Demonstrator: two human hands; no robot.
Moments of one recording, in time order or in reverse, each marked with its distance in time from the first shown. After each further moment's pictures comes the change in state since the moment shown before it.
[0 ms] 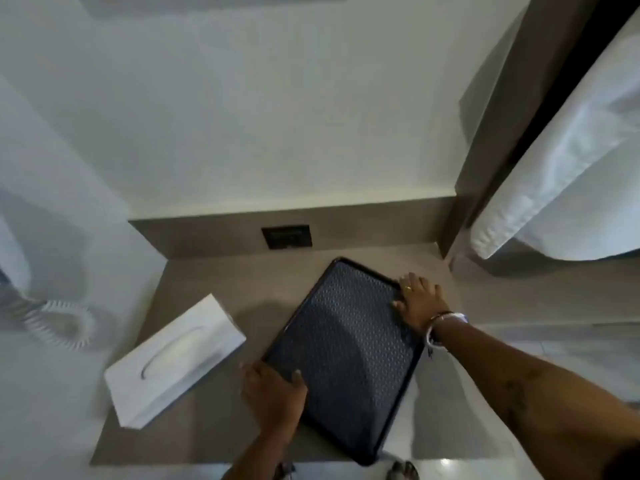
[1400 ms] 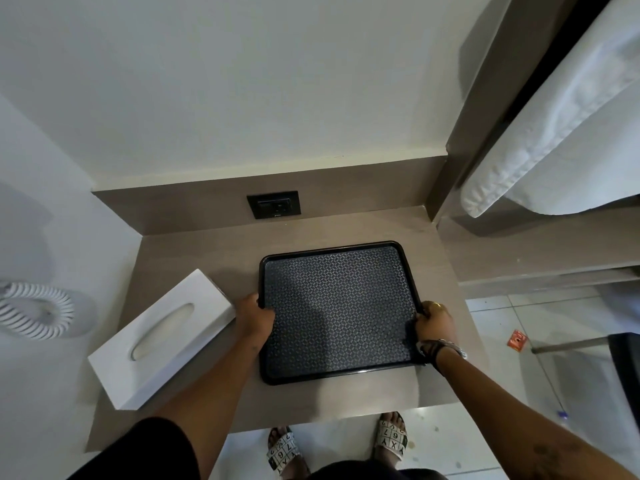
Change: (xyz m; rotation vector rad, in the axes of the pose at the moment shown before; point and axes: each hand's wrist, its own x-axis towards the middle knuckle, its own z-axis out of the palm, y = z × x) left_hand 0.116 -0.004 -0.011 -0.482 -0.240 0.147; right_hand -0.088 -0.008 0.088 0.694 0.265 0.570
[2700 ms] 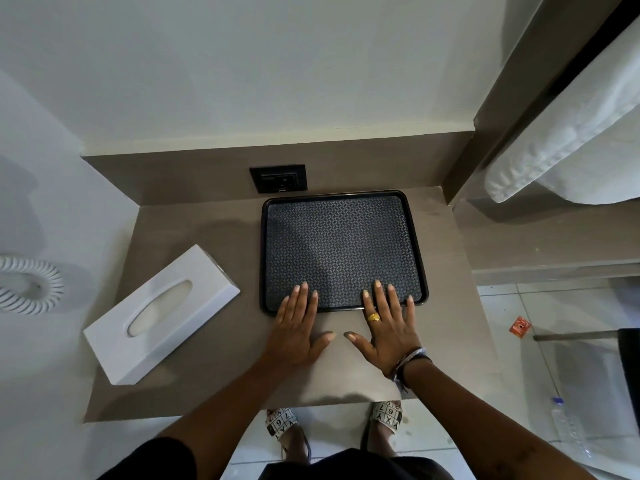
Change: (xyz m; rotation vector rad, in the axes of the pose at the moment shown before) left_hand -0.060 -0.030 0.051 0.864 -0.219 0.718; right_hand -0.053 -0.017 0.059 -0.673 -0.253 -0.653
